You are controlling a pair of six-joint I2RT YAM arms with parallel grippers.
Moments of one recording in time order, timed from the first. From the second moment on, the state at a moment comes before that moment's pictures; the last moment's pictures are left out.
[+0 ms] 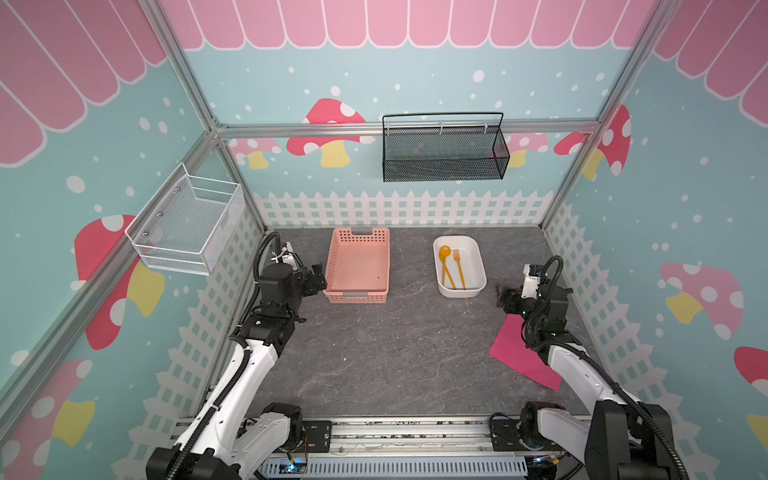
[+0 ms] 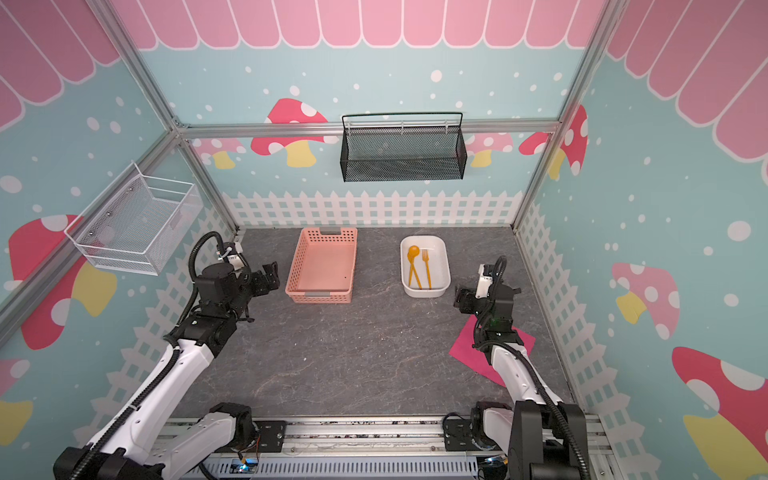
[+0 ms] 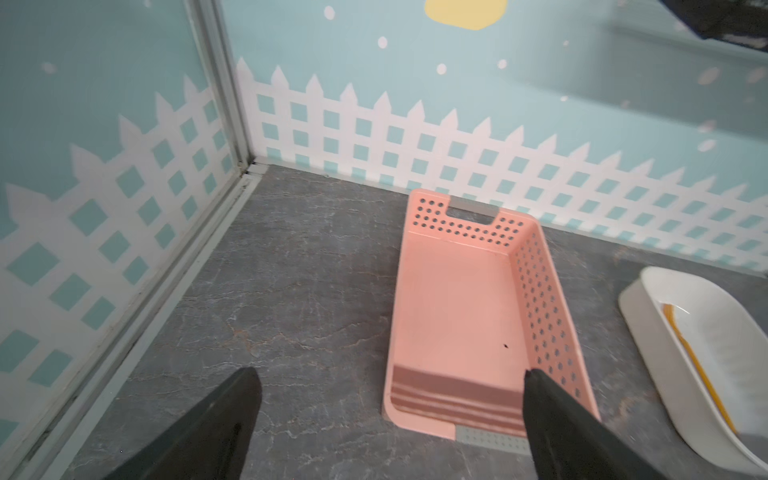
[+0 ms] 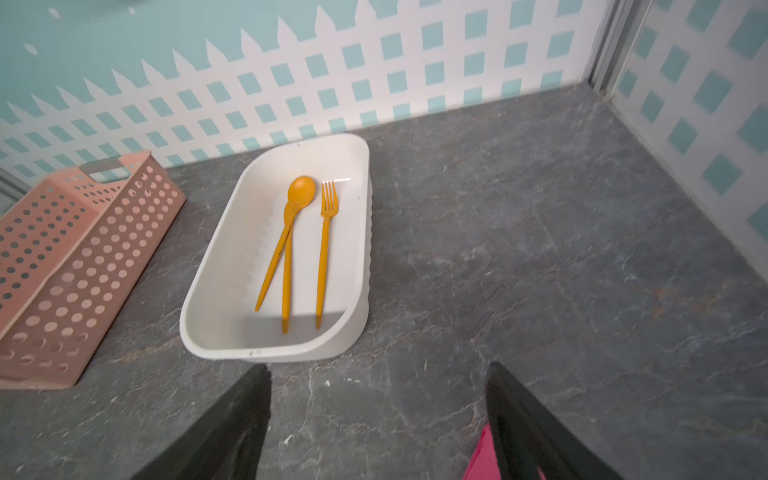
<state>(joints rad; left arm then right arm) -0.12 0.96 0.82 -0.24 -0.11 -0.25 -0.07 1.10 0.49 0.16 -0.21 0.20</state>
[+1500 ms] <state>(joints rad) -0.09 0.91 0.82 -0.43 0.00 -0.27 -0.07 0.98 0.33 -0.37 -0.39 0.55</state>
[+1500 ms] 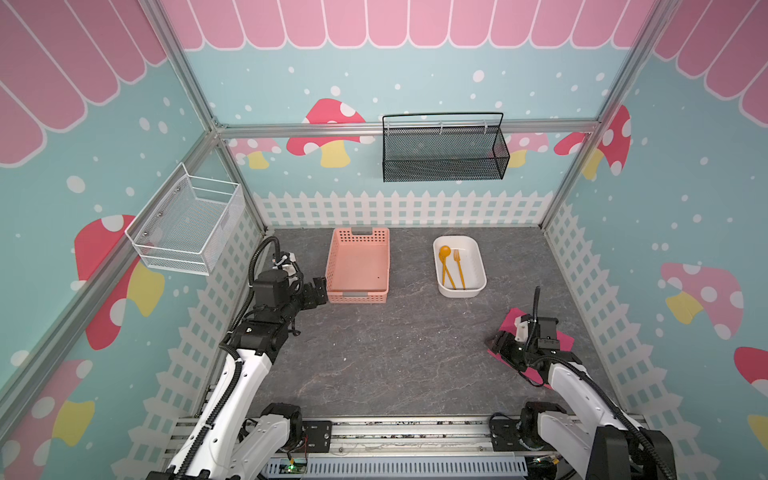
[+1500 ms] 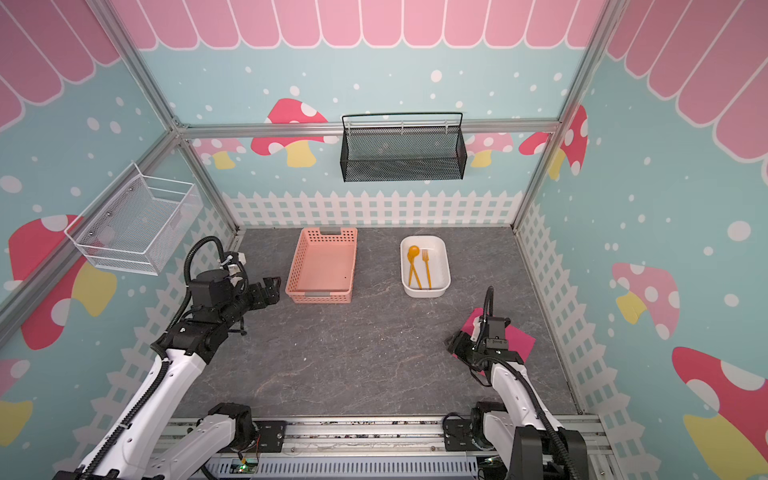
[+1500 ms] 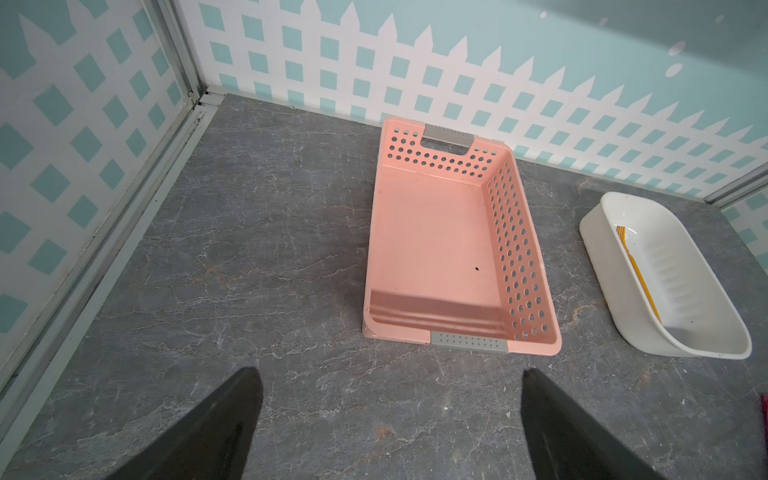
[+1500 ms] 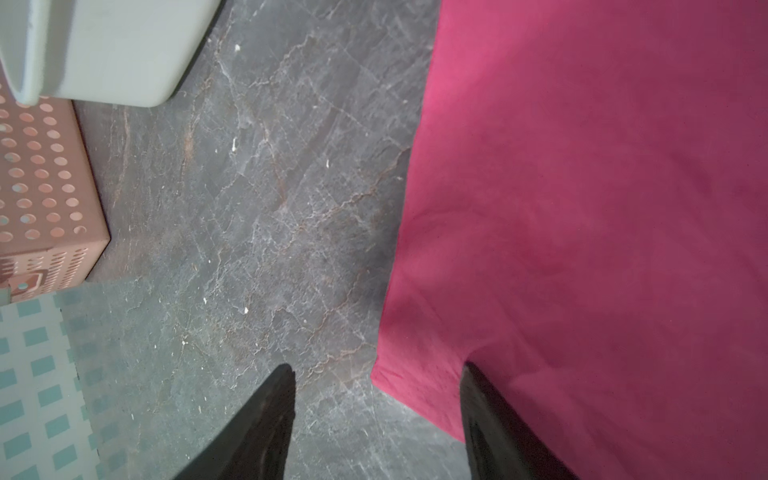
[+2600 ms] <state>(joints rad) -0.06 0.93 0.82 -0.43 0.02 -0.27 0.55 1.21 0.39 -0.10 -0.37 0.94</state>
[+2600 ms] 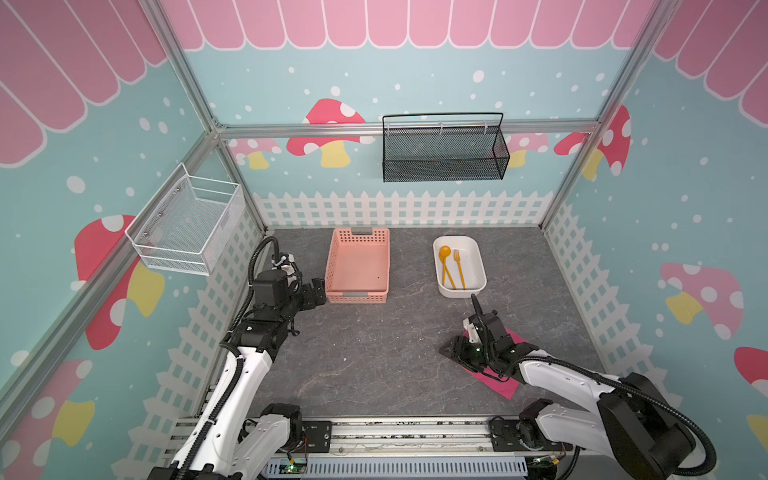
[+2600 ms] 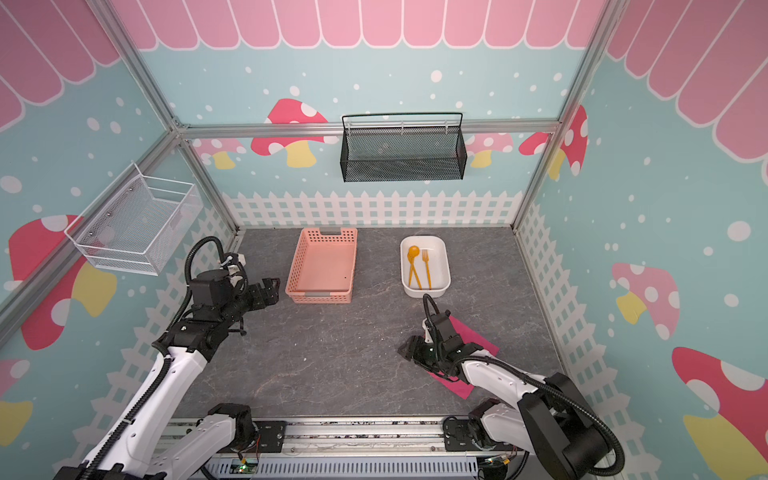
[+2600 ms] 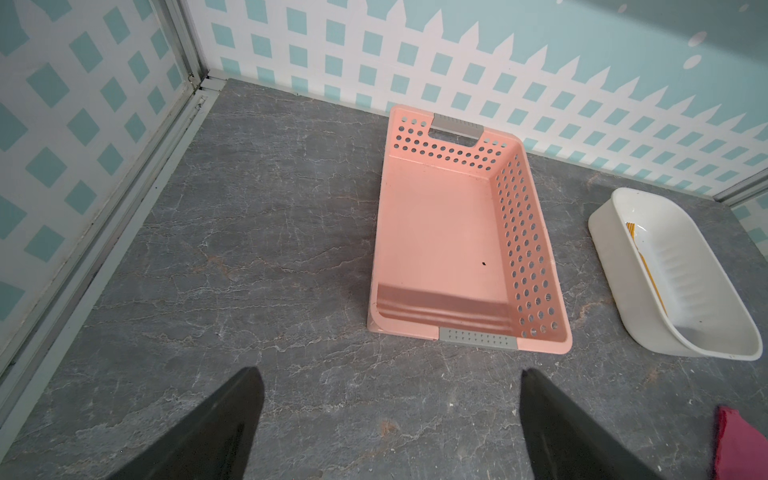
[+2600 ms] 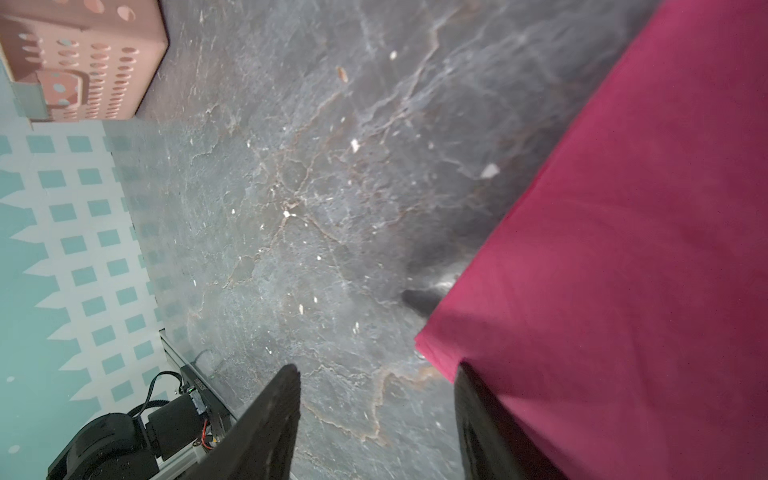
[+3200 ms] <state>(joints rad) -0.05 0.94 0.82 -0.43 0.04 -0.27 0.79 1.66 0.73 0.06 -0.40 0.95</state>
